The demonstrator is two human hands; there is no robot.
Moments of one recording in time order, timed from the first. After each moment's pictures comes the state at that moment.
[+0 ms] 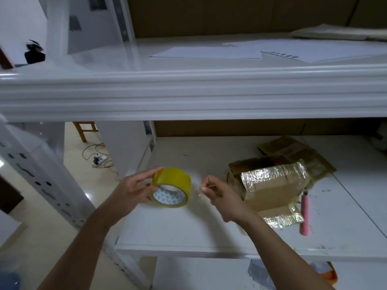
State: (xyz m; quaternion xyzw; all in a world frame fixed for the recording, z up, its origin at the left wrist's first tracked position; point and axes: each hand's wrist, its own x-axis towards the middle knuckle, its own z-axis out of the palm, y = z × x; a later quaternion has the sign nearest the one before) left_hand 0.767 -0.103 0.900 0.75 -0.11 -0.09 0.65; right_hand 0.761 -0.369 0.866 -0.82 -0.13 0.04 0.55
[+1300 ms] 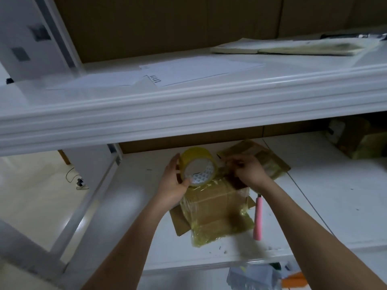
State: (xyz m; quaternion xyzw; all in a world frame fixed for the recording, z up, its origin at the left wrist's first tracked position) left_hand 0.803 -0.336 0.906 0.88 -0.09 0.01 0.47; right_hand 0.800 -0.570 0.903 -0.84 -0.01 -0.10 0.53
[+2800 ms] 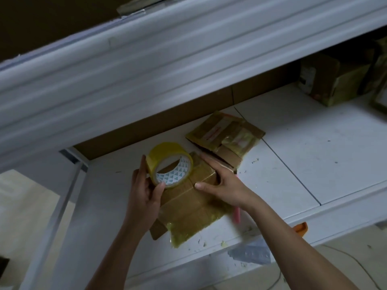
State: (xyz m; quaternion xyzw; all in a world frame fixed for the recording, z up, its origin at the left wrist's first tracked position) left_hand 0.794 -0.362 0.866 0.86 -0.16 0.06 0.49; right_hand 0.752 -0.590 0.837 -0.76 -0.03 0.02 0.65
